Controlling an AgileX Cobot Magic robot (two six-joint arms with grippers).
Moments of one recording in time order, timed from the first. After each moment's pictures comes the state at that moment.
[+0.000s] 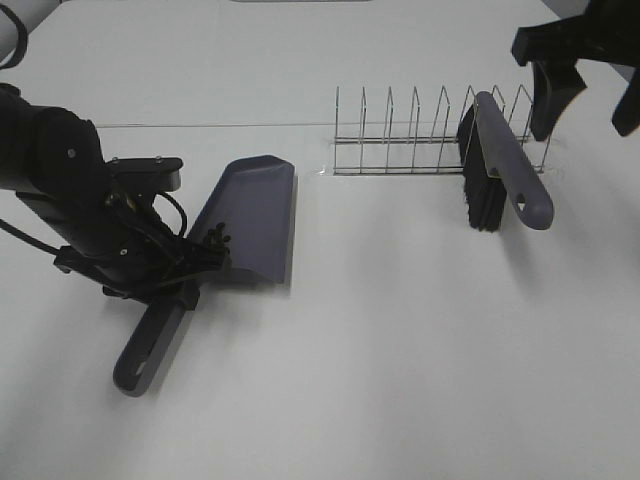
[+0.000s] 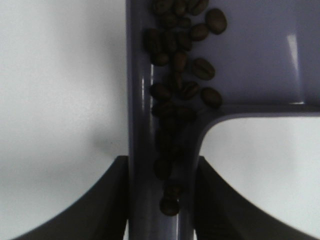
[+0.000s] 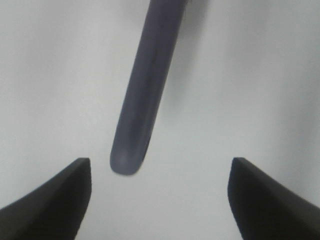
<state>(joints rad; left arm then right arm) -0.41 1.94 -0.99 -0.20 0.38 -0.17 0.21 1.67 -1.45 0.02 1.22 0.11</state>
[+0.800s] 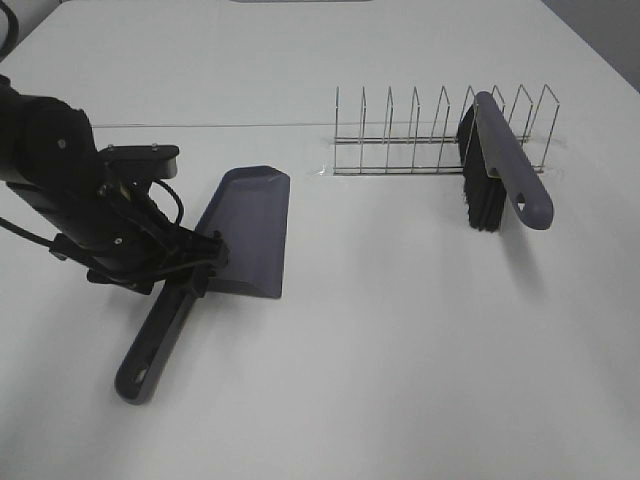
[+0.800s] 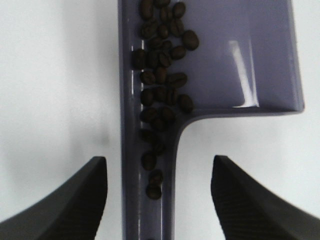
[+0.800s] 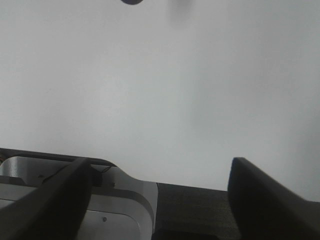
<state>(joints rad) -0.41 1.89 -0.99 -0.17 0.39 -0.17 0.21 1.11 -0.98 0.07 1.21 0.11</state>
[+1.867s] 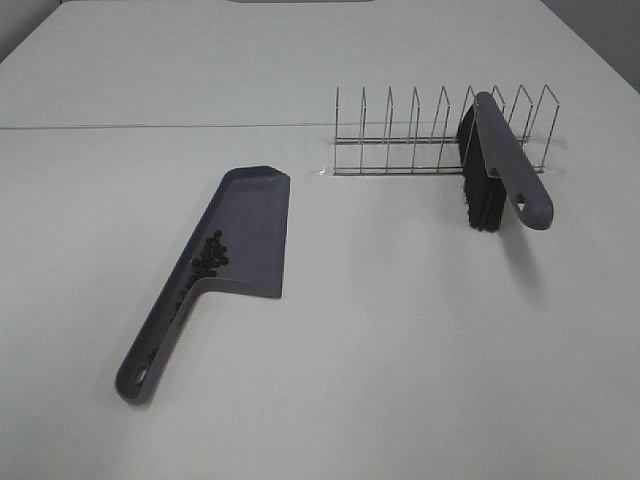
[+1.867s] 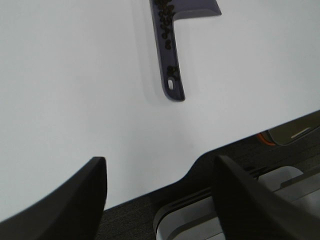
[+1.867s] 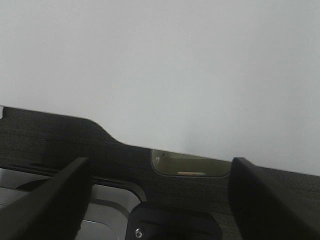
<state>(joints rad) -0.41 0.73 -0.80 -0.04 1.13 -0.17 0.21 0.45 -0.56 0.05 1.22 0.05</state>
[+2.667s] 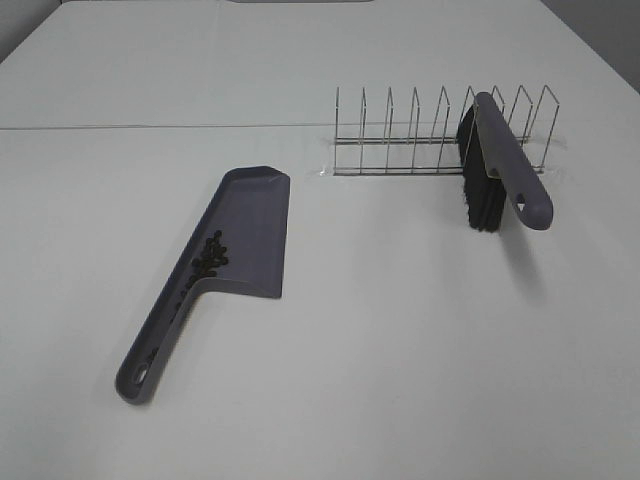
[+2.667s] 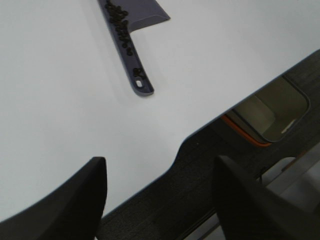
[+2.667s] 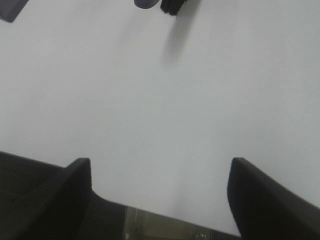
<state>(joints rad) -0.41 0.27 -0.60 -0.17 1.18 0.10 0.21 0.24 -0.52 0.03 1.09 -0.07</state>
